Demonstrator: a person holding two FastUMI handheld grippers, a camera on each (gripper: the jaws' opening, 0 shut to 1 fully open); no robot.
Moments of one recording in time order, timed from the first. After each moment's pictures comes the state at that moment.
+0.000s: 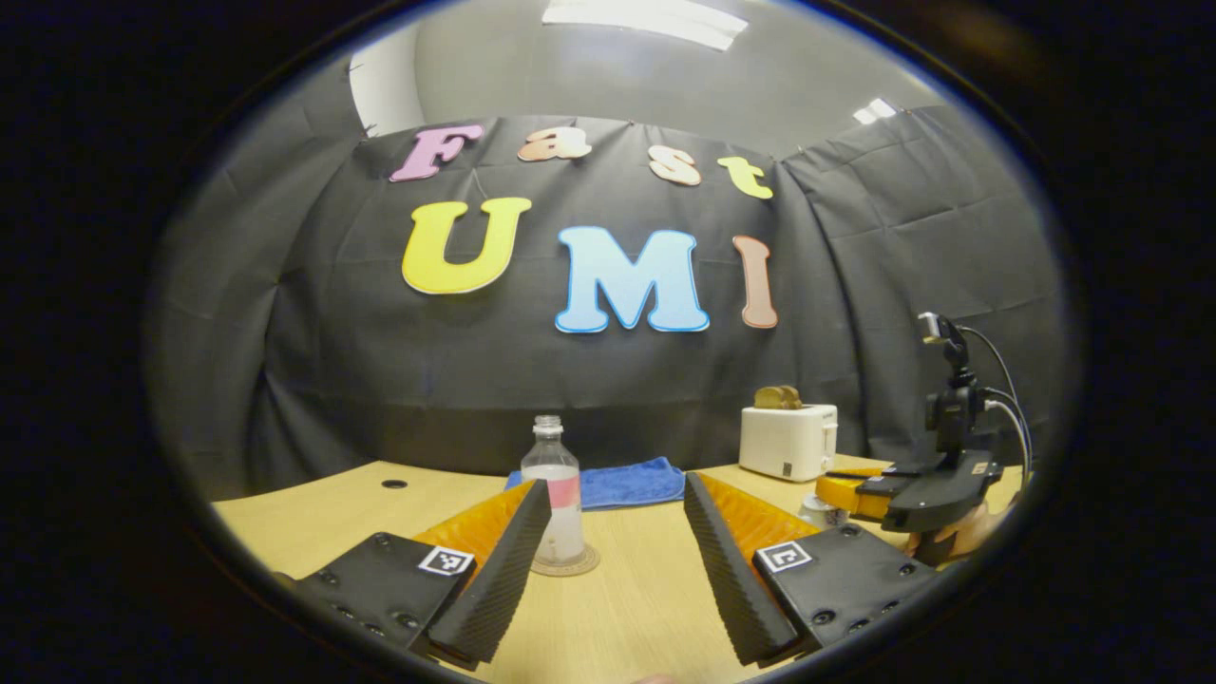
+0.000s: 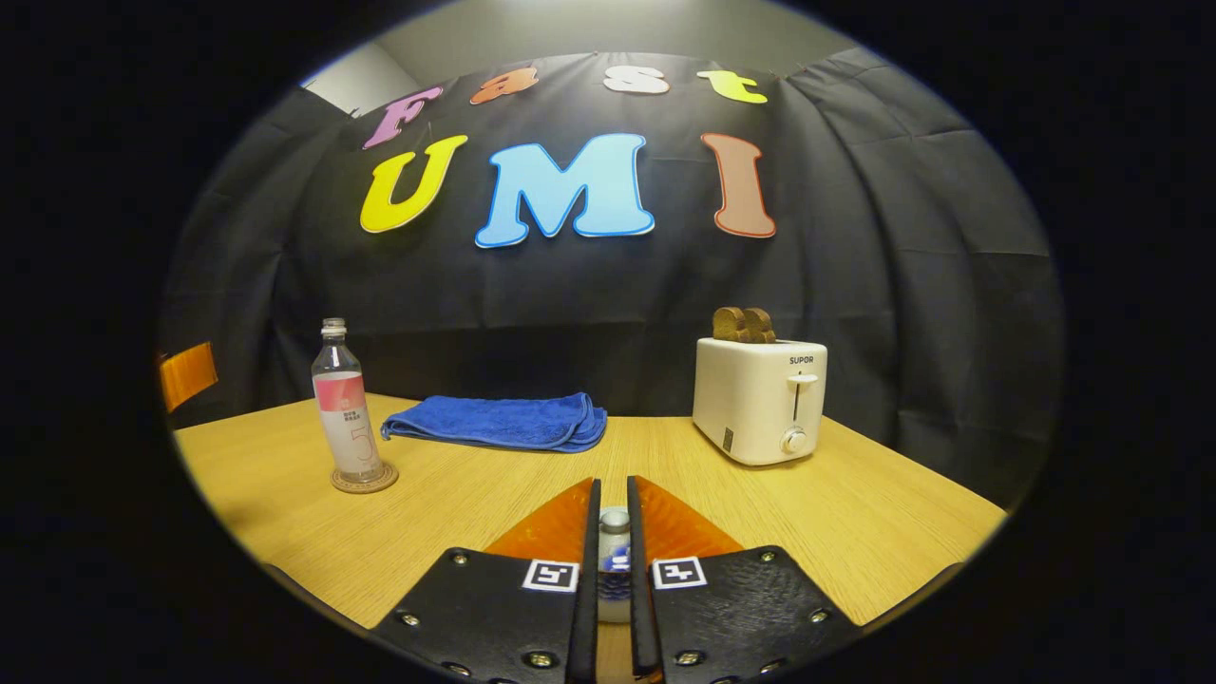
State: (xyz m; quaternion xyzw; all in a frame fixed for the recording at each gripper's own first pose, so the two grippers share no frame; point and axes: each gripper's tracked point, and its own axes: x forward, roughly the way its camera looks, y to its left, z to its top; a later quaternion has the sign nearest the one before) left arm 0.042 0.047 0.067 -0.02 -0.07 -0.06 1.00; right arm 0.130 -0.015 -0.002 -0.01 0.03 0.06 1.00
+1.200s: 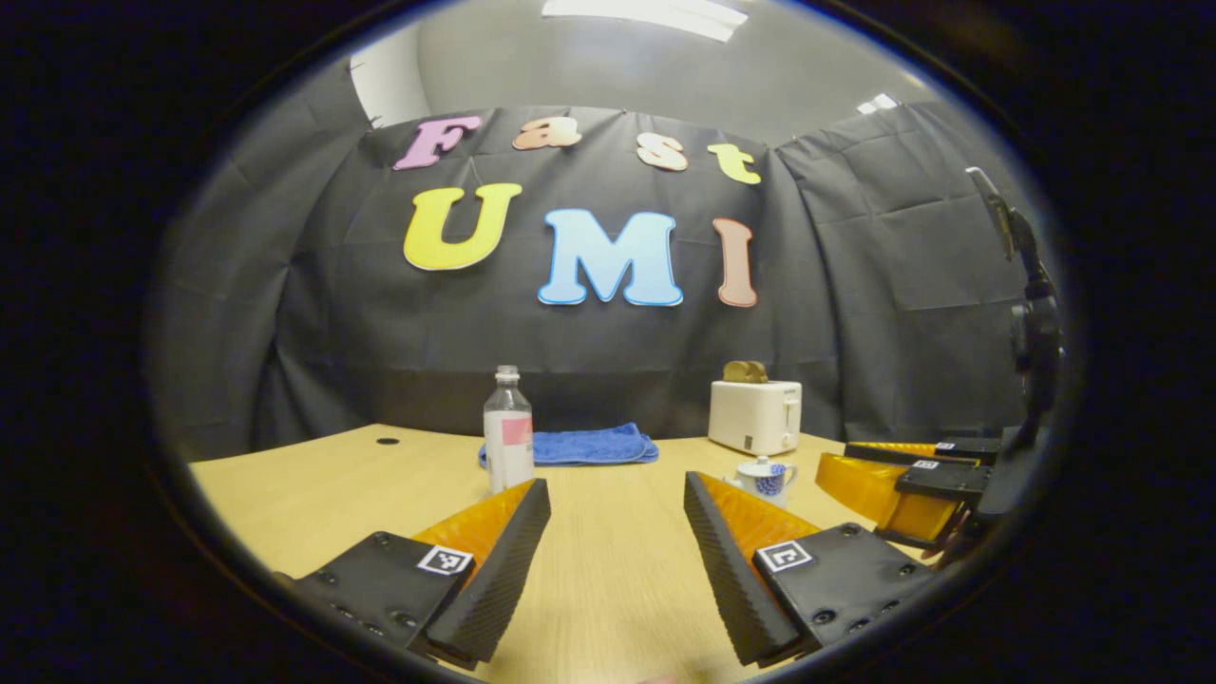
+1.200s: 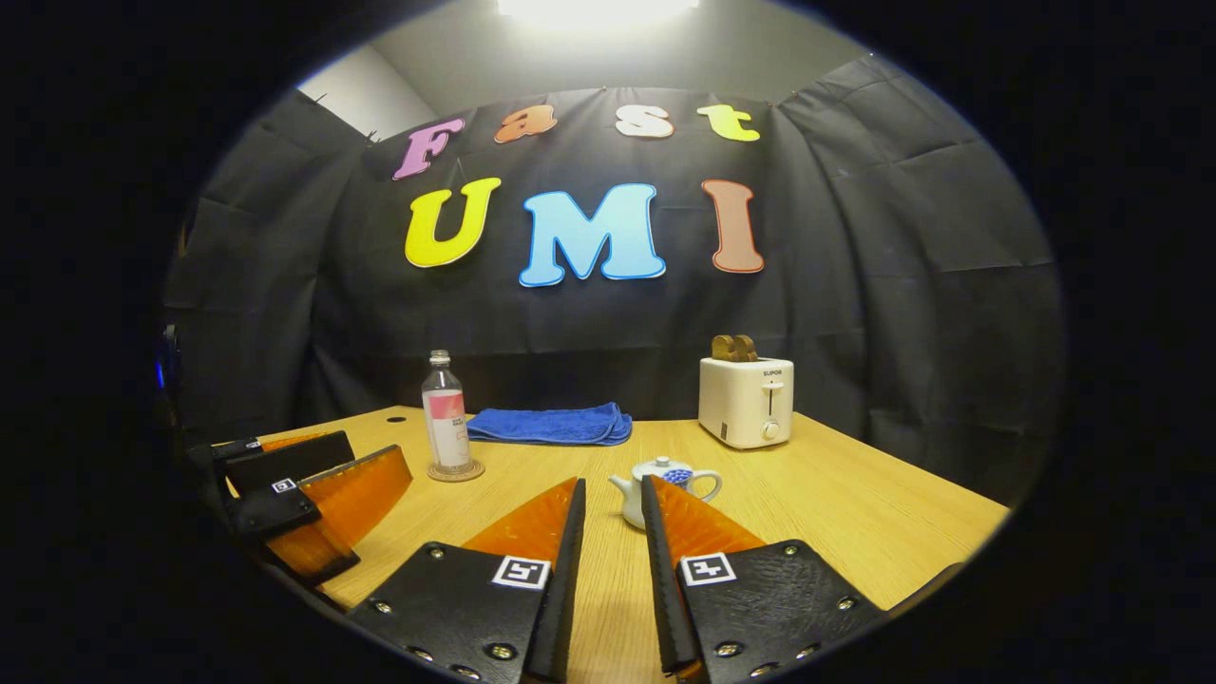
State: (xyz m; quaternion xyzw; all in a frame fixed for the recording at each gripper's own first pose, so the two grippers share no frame) left arm -0.028 -0.026 0.029 -0.04 -0.04 -0.05 1.00; right arm -0.025 0.013 0.022 0.00 -0.01 0.07 1.00
